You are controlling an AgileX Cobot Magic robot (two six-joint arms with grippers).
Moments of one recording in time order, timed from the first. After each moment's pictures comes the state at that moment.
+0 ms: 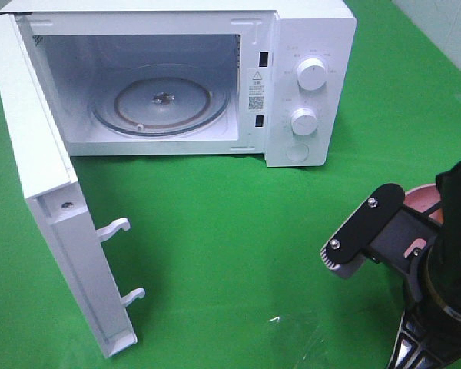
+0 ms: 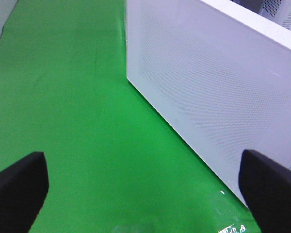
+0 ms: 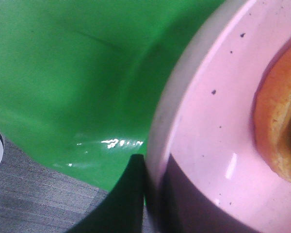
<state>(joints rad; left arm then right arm) -0.01 -0.01 -0.51 -0.14 1.04 0.08 1.02 1.42 -0.58 -0.57 0.96 0.65</state>
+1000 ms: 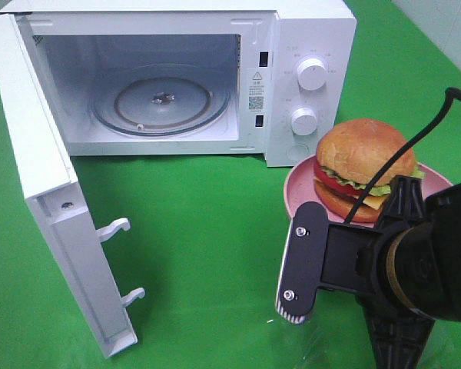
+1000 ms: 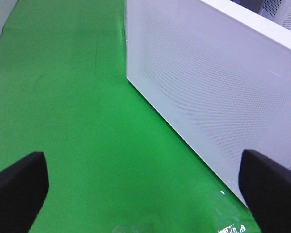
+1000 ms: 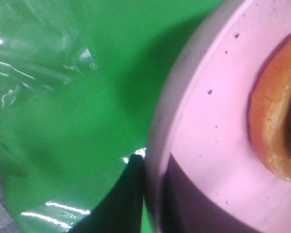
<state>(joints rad) -0.01 -0.01 -0.51 -0.14 1.04 0.08 1.08 1.42 -0.58 -0.77 0.74 0.29</state>
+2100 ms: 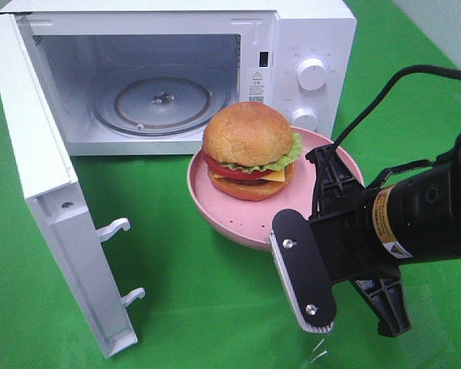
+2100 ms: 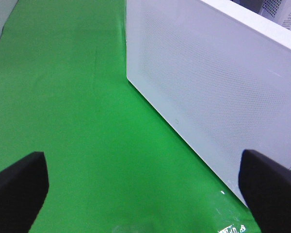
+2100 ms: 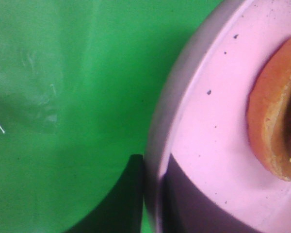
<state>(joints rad) -0.01 -0.01 -0.51 -0.14 1.04 0.08 0.82 1.42 -0.58 -0.70 0.25 -0.56</state>
